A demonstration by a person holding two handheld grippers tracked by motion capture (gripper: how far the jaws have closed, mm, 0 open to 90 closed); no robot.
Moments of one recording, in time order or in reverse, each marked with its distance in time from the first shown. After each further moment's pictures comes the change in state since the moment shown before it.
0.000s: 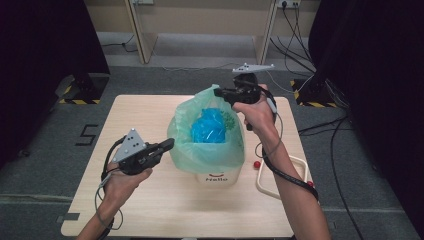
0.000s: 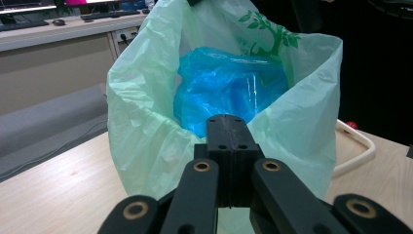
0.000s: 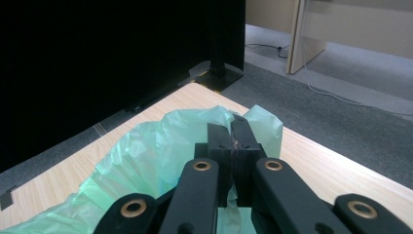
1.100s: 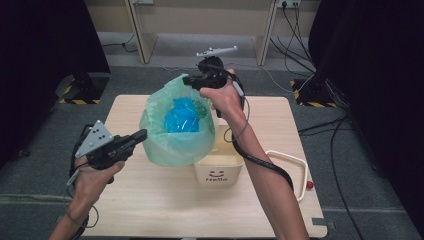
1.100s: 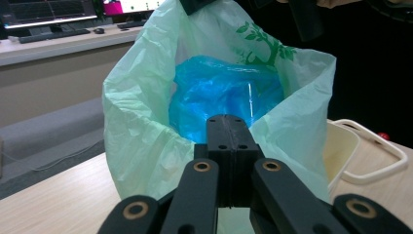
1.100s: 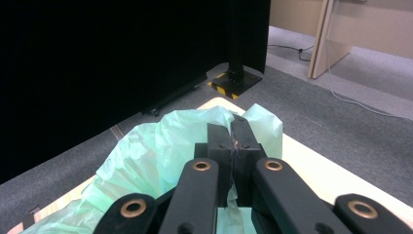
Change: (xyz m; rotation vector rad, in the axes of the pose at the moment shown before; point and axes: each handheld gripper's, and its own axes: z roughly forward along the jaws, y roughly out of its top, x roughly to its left) left arm 0.037 0.010 -0.048 -0.027 0.100 -0.015; right arm 0.045 0.050 0.055 0.021 0.057 -0.013
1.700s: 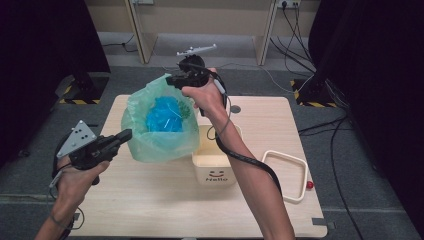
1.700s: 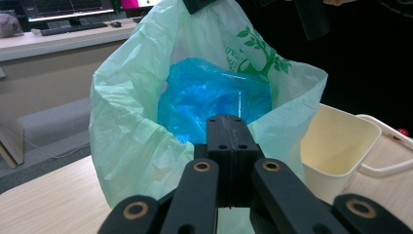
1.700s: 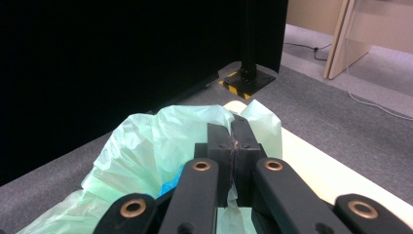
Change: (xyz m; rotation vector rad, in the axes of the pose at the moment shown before) left arm 0.022 -0.006 -0.022 0.019 0.046 -0.015; right arm 0.023 0.011 0.034 0.016 0.041 -0.009
